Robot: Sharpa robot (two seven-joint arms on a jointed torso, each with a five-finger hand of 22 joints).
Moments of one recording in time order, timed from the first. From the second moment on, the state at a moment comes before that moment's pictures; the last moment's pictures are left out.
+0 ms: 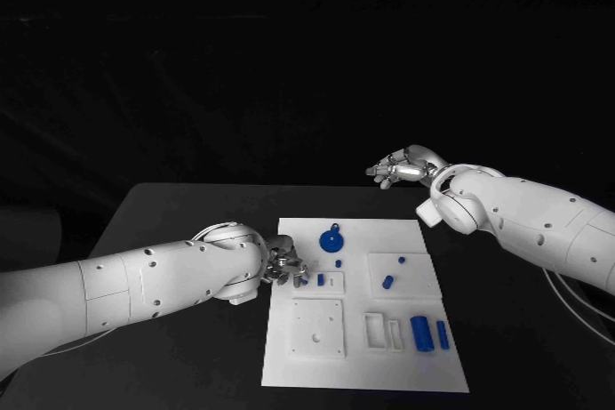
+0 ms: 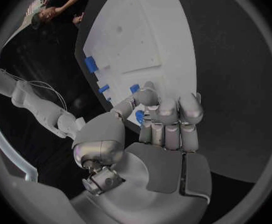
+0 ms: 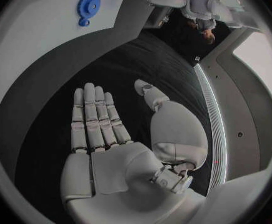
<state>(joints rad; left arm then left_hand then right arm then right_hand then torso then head) 1.31 -0.56 -0.23 1.32 -1.07 -0.01 -0.40 0.72 0.13 0.65 -0.28 0.24 1.17 0.01 0.28 0.76 1.41 -0.09 0.88 0.75 1.28 -0.17 1.32 0.85 0.02 1.17 -0.23 1.22 1.31 1.31 -0.58 0.00 0.95 -0.71 -0.18 0.11 0.90 -0.15 0.46 -0.17 0.39 0.80 0.21 0.28 0.40 0.89 0.15 0.52 0.14 0.87 0.12 0.61 0.59 0.23 0.67 0.21 0.40 1.13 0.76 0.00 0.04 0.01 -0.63</state>
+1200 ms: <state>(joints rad) 1.31 -0.55 -0.23 1.31 -1.09 -0.01 -0.40 0.72 0.13 0.65 -0.28 0.24 1.17 0.01 0.28 0.76 1.40 -0.10 0.88 0.75 1.28 -0.17 1.33 0.86 0.02 1.17 -0.23 1.23 1.31 1.31 -0.59 0.00 0.95 -0.72 -0.18 0.11 0.90 -0.15 0.46 -0.17 0.39 0.80 0.21 0.28 0.40 0.89 0.15 0.52 0.14 0.87 0.12 0.61 0.59 0.23 0.68 0.21 0.40 1.13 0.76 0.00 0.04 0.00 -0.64</state>
